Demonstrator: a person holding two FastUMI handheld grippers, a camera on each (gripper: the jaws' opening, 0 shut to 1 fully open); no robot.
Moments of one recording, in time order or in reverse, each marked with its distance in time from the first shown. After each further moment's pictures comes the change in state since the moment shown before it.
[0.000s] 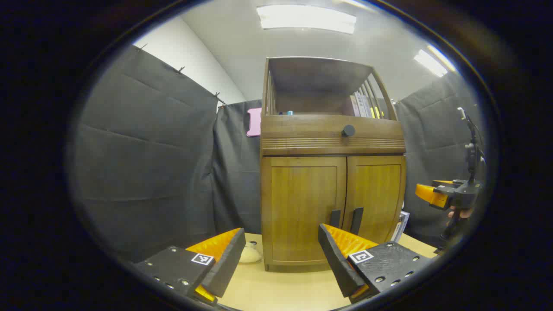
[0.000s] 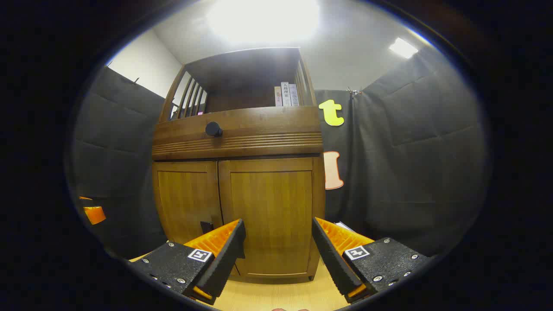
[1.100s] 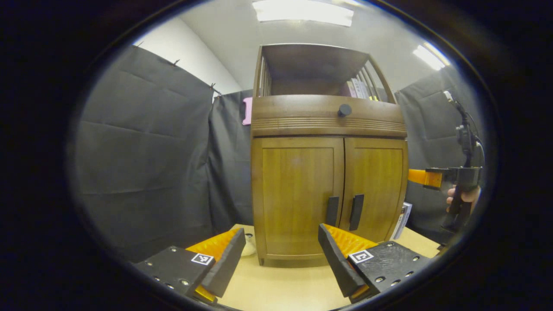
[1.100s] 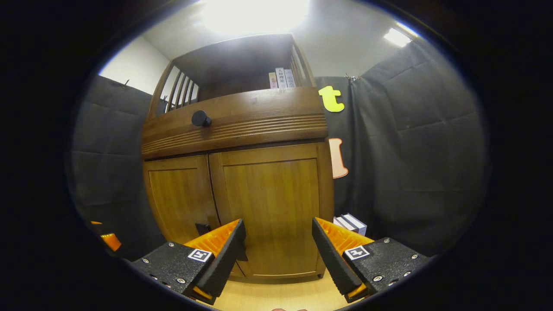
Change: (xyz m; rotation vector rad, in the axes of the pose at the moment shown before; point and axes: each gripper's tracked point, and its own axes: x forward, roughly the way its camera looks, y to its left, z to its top) left arm 0.021 -0.018 -0.032 -0.011 0.077 -0.011; right arm 0.053 0.007 -0.010 0.064 0.064 0.007
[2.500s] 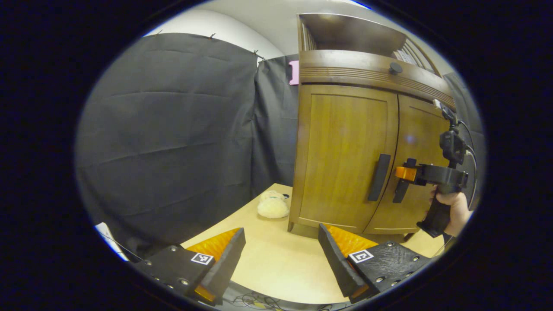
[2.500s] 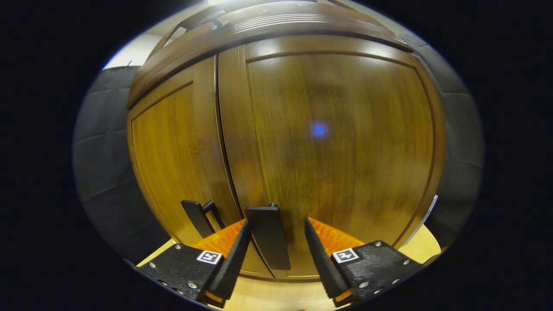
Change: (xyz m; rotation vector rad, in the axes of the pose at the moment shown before) left arm -0.018 0.023 -0.069 -0.071 0.279 0.332; right arm 0.132 0.083 -0.121 0.007 0.256 0.161
